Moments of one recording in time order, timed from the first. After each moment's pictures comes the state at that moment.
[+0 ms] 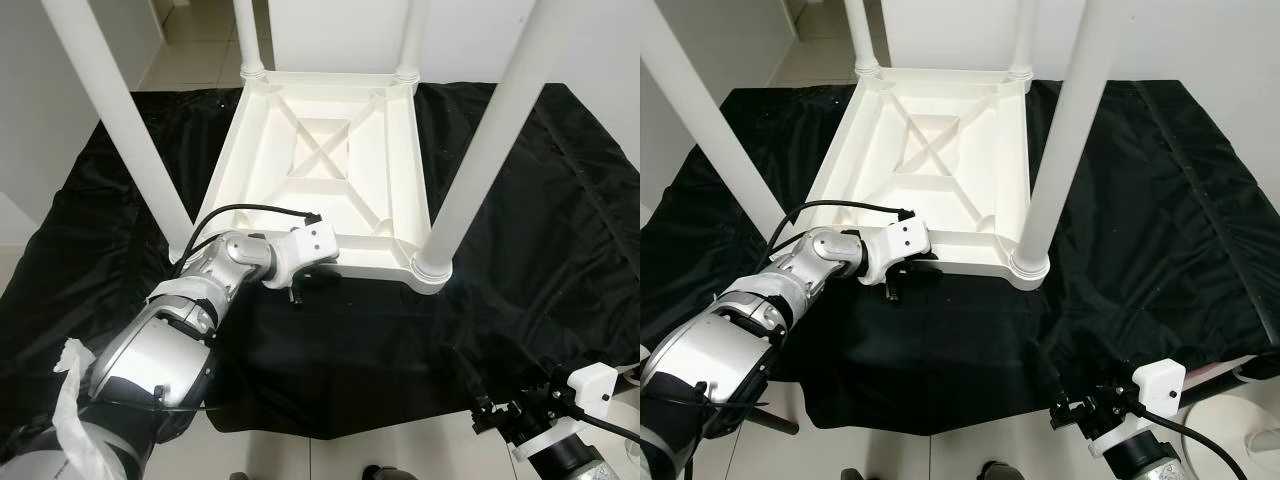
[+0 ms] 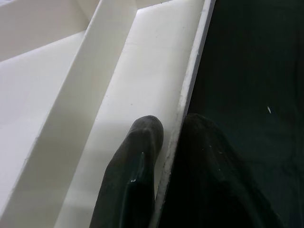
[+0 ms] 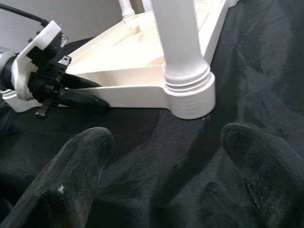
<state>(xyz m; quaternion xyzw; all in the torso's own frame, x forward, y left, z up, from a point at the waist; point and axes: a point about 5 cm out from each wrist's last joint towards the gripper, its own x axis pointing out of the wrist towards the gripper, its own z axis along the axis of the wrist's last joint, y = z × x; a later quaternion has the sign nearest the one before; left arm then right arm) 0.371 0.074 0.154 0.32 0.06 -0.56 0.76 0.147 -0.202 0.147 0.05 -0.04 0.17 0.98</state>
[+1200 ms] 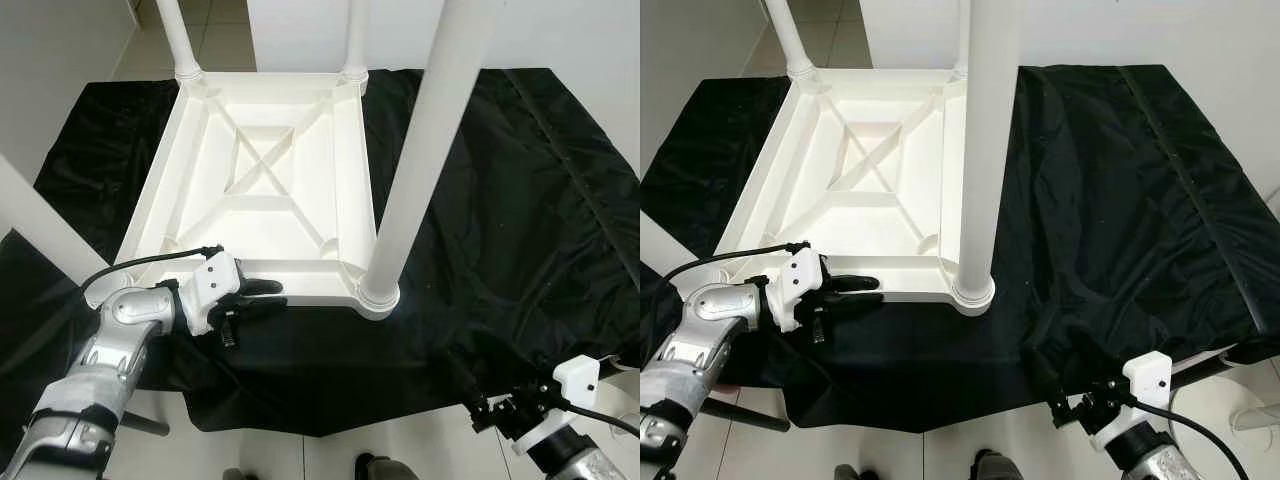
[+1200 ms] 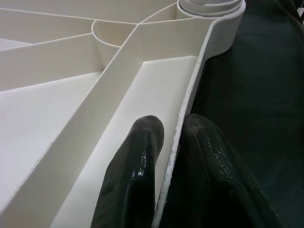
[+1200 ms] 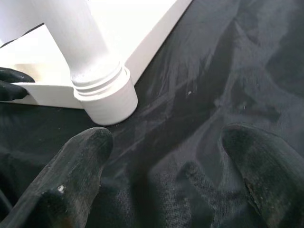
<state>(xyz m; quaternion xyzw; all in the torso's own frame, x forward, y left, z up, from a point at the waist) 0.294 0.159 0.141 0.21 -0.01 -0.57 0.80 0.162 -0.211 0.136 0.02 -0.01 0.20 0.98</state>
